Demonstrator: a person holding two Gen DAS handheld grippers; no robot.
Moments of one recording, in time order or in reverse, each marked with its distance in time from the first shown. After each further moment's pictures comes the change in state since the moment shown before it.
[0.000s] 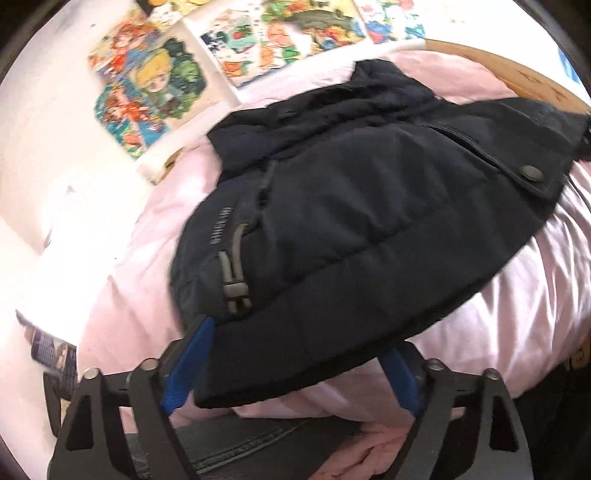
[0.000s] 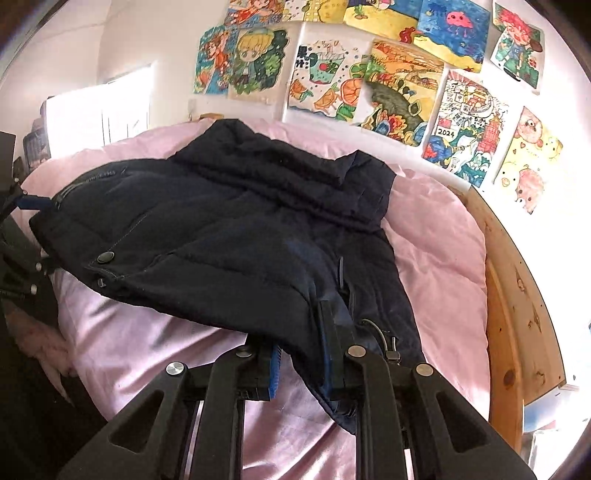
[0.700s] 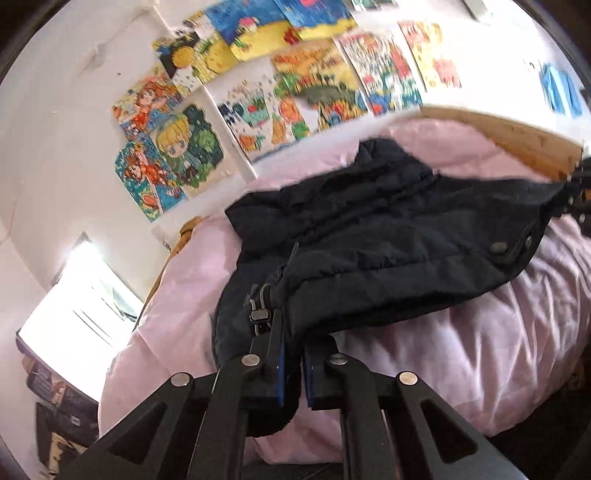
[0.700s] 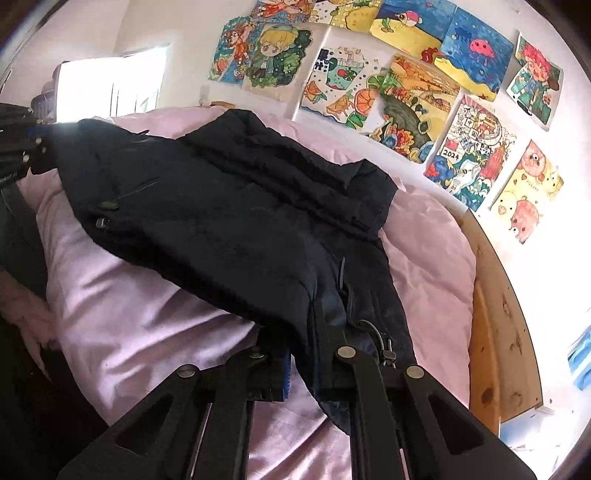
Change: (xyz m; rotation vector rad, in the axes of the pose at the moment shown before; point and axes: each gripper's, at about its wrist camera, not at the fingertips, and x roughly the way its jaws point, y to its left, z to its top) left arm -0.050 0.019 0.010 -0.009 -0.318 -0.004; right arm -0.012 0.035 -0.004 -0.130 -0.001 -0.068
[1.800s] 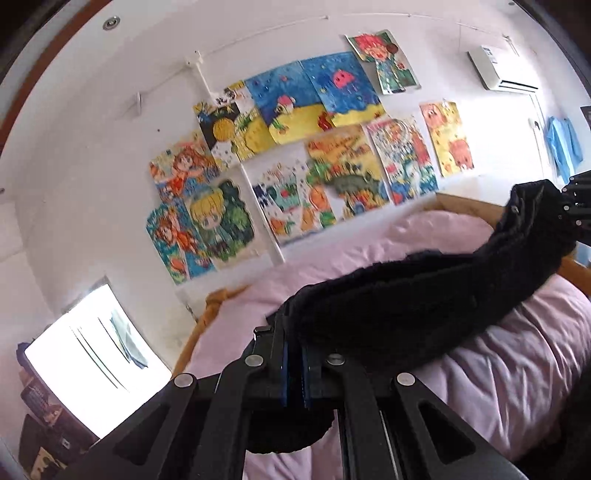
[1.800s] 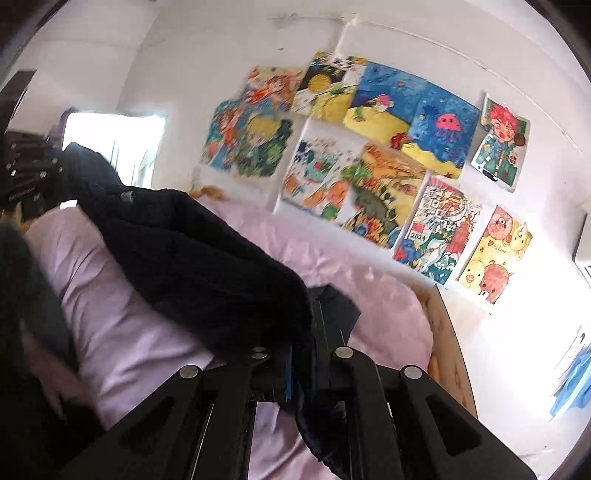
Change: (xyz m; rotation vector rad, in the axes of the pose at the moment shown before) left arm -0.072 0.066 0.089 -0.053 -0.259 0.050; right arm -0.111 -0.048 0.079 0.015 -0.286 -0.050
